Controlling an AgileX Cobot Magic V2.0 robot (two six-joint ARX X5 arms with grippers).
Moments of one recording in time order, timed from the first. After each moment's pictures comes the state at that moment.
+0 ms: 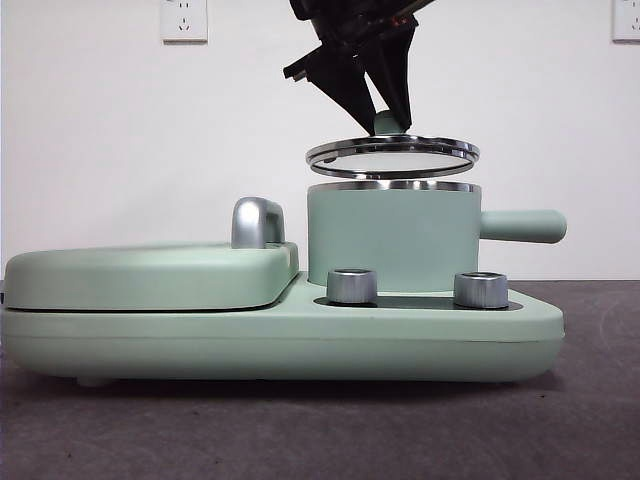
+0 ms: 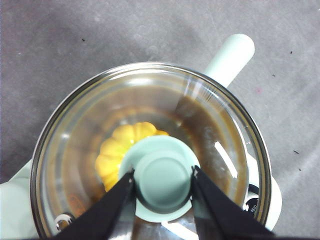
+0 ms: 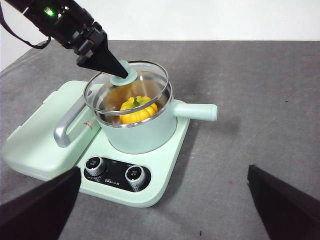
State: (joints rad) left arm -0.71 2.24 2.52 -1.28 0.15 0.06; right arm 0.85 0.37 1.04 -1.06 0.39 0.40
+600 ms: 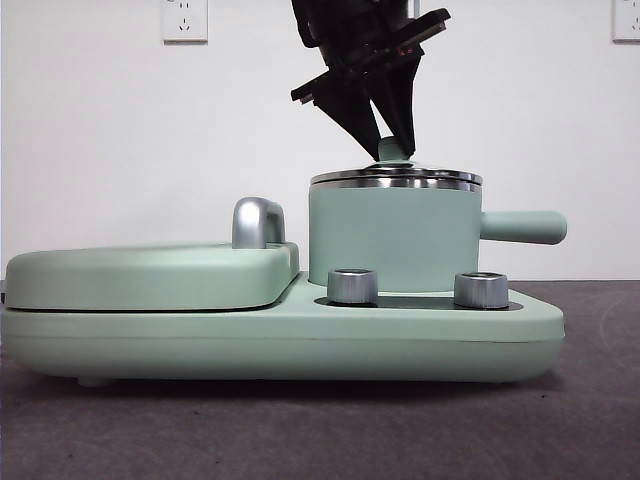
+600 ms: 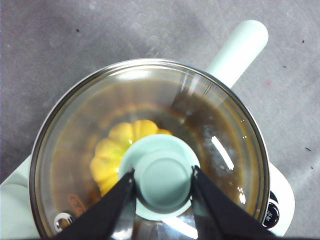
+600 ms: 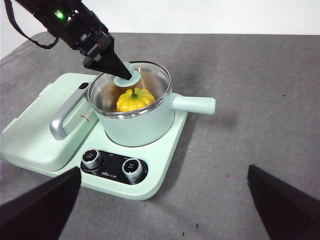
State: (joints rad) left arm -0.71 2.29 2.52 -1.27 0.15 0.08; right arm 0.85 0.37 1.04 -1.09 0.39 0.40
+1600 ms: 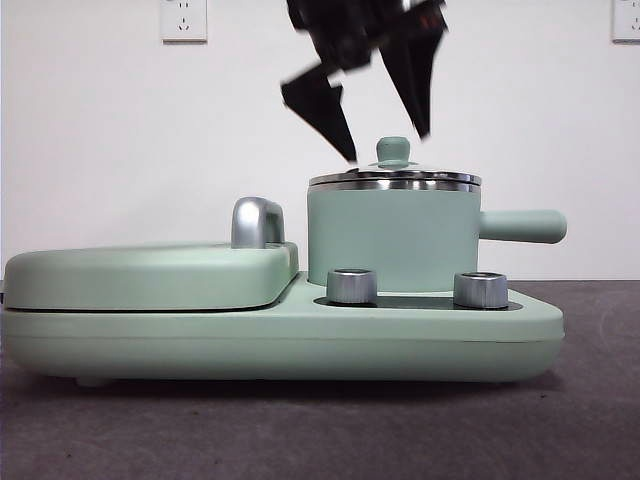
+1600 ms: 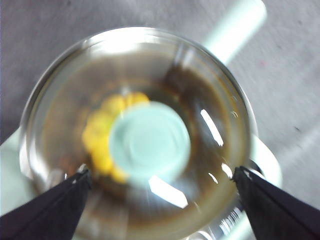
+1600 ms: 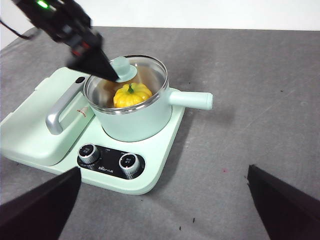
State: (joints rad) left arm -0.72 2.24 2.54 -1.38 0.16 0.06; right arm 0.85 0.37 1.04 -1.11 0.39 0.40
